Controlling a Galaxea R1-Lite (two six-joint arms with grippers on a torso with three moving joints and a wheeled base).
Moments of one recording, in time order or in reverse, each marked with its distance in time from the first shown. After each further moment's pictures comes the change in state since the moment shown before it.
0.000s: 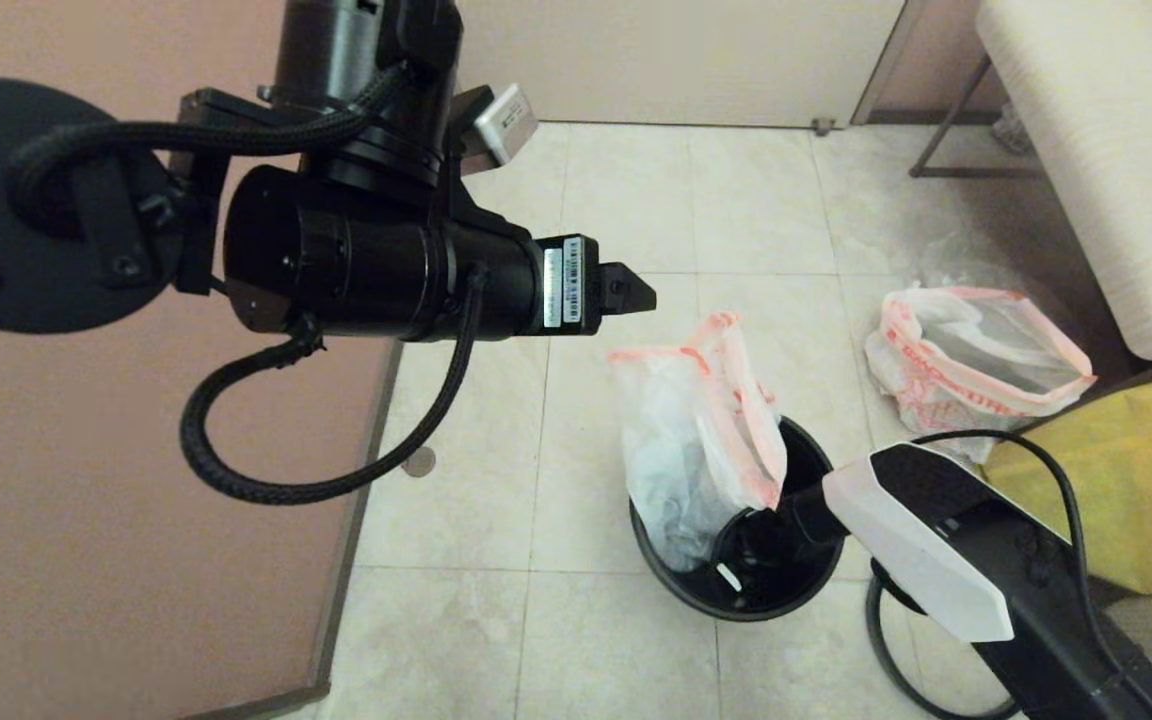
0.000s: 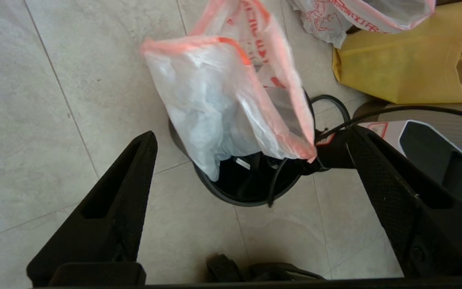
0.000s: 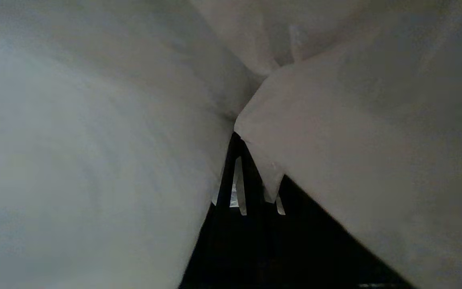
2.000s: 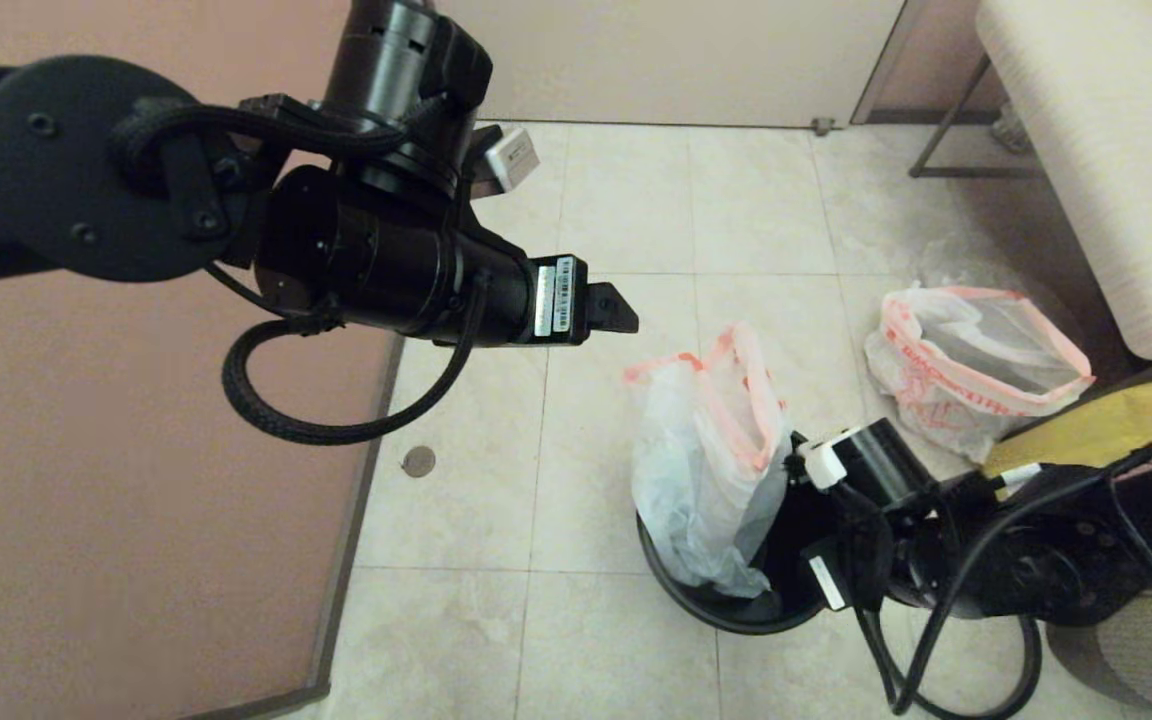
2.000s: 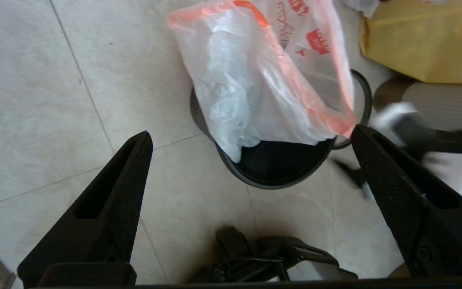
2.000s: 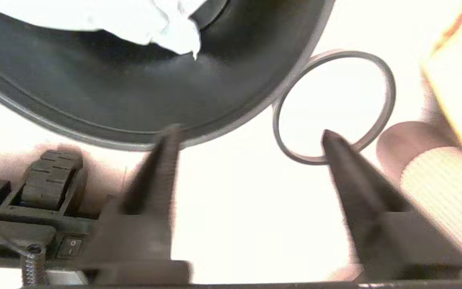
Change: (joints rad) left arm 0.065 0.082 -0.128 0.179 -0.034 -0.011; right arm 0.161 -0.947 0.904 -0.035 -0.144 0.448
